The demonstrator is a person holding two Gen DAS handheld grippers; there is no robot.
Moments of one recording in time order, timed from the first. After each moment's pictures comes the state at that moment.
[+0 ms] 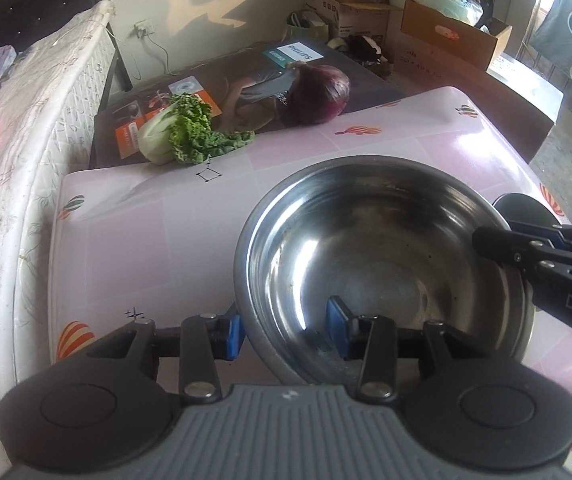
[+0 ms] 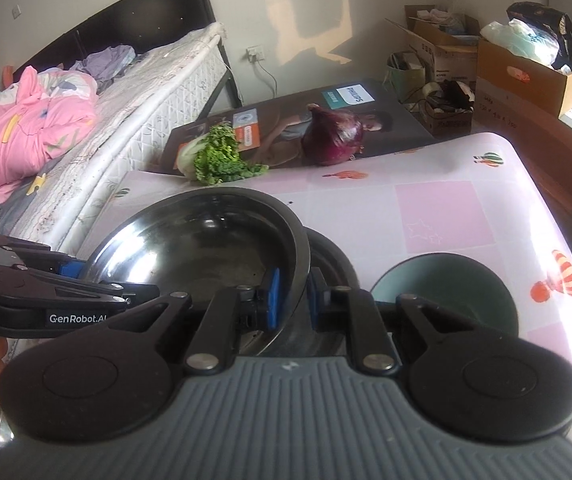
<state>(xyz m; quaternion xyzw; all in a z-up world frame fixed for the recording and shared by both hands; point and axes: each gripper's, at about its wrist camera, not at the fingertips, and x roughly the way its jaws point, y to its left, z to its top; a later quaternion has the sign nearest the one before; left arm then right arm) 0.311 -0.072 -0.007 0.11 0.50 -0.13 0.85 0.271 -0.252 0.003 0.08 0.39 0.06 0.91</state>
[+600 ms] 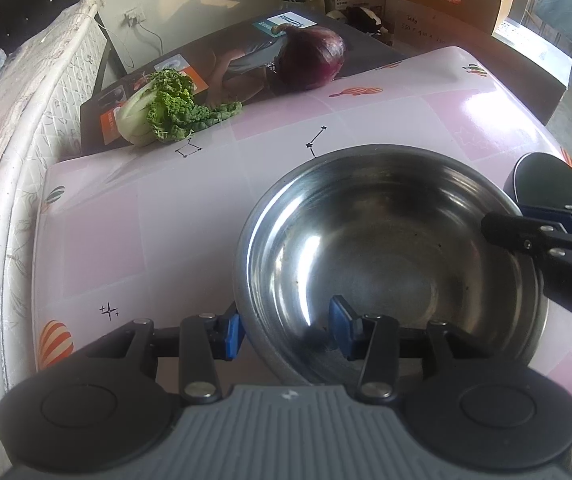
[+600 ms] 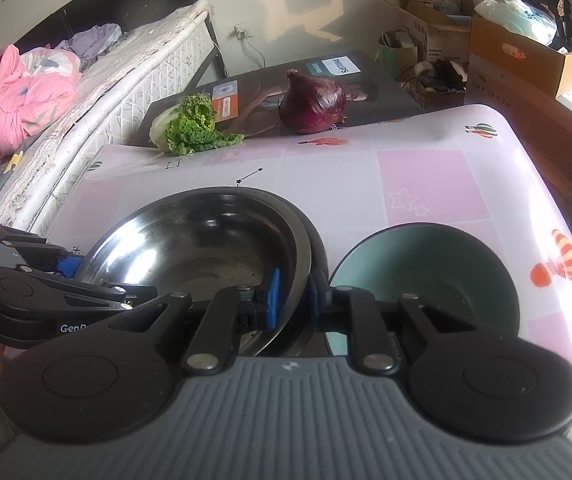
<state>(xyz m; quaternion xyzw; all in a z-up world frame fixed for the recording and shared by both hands) 0.320 -0.088 -0.043 0.14 0.52 -0.12 0.84 0.287 -0.256 -0.037 0.06 0.42 0.06 0.90</state>
